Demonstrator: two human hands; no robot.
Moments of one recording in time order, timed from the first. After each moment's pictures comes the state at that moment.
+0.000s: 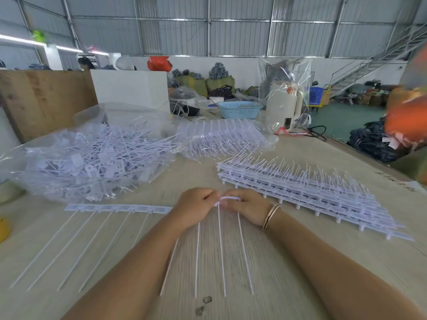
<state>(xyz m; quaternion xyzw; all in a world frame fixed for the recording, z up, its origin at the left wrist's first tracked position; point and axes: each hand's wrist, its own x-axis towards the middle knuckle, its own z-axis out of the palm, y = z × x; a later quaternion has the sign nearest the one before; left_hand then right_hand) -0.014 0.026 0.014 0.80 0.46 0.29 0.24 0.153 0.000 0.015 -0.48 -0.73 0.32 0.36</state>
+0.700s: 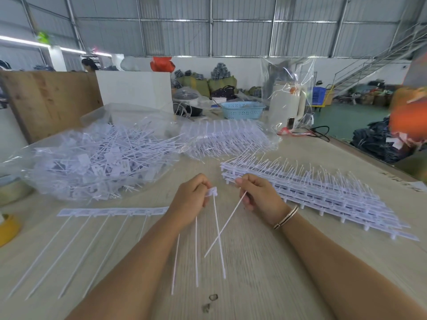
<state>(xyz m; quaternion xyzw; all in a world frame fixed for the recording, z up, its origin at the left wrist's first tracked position) -0.029 0.021 0.022 0.72 0.45 0.43 0.32 0.160 0.009 0.016 -0.43 -0.58 0.44 0.54</state>
